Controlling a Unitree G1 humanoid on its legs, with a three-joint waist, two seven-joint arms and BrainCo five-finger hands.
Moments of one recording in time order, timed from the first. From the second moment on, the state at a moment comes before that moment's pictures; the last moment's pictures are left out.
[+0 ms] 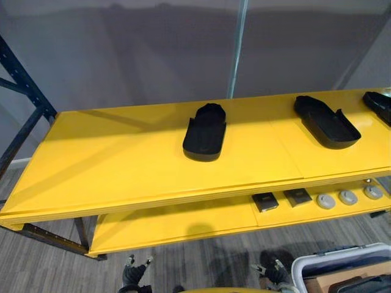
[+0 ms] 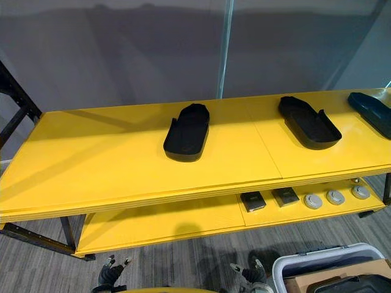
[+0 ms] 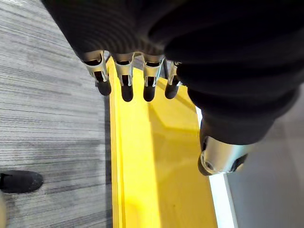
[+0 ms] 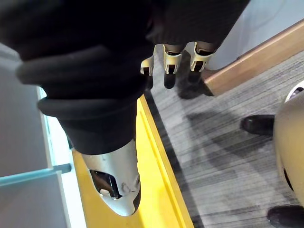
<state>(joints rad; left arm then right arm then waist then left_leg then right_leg) 0.23 0.04 0.11 0.70 0.09 -0.09 0.22 0.14 -0.01 -0.21 0.86 0.09 -0.09 -0.13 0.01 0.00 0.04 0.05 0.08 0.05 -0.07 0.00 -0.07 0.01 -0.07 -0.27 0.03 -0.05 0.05</state>
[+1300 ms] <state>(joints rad) 0.15 0.01 0.09 0.69 0.07 -0.09 0.22 -0.06 -0.14 -0.17 0.88 0.05 -0.09 -0.18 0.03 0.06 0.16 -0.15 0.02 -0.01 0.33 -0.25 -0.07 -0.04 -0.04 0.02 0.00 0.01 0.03</state>
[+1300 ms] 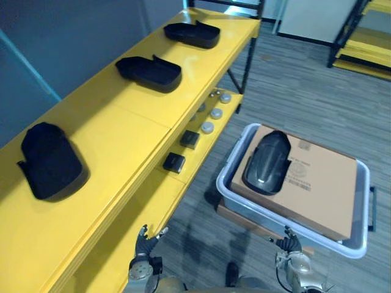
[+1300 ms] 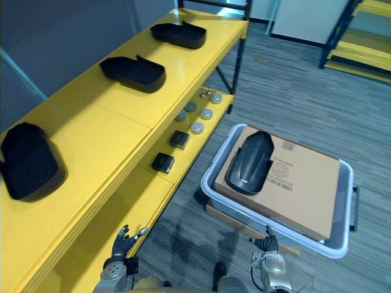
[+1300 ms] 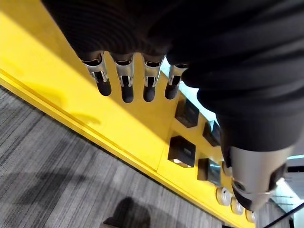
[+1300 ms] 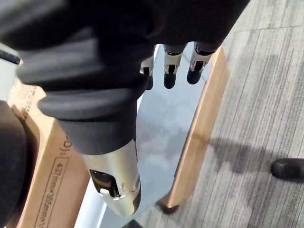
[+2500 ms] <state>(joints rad) 0.19 0.06 0.07 0.78 0.06 -0.08 0.22 0.06 -0.13 -0.55 0.60 0.15 -0.10 -0.31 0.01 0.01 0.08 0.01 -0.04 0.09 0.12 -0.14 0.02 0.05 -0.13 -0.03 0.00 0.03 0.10</state>
